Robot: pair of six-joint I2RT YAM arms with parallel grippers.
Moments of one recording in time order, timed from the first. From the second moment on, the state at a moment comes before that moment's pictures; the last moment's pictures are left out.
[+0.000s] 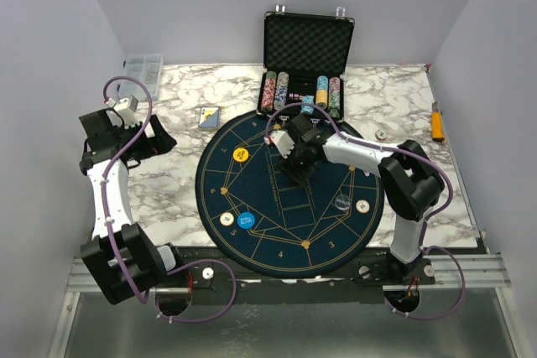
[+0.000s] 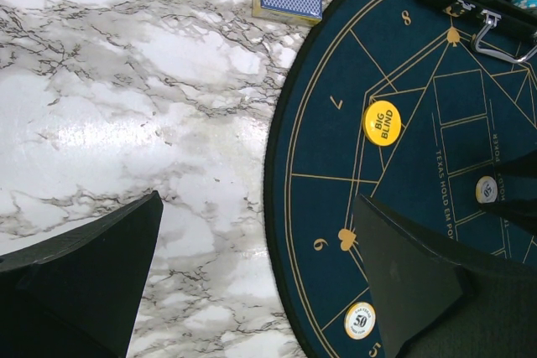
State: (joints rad) left arm 0.44 1.20 0.97 -0.53 0.62 0.02; right arm 0.70 1.88 1.24 -0.53 -0.15 -0.31
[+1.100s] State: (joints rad) left arm 0.44 1.21 0.97 -0.53 0.62 0.02; right arm 0.83 2.15 1.81 -0.59 -0.25 -0.28
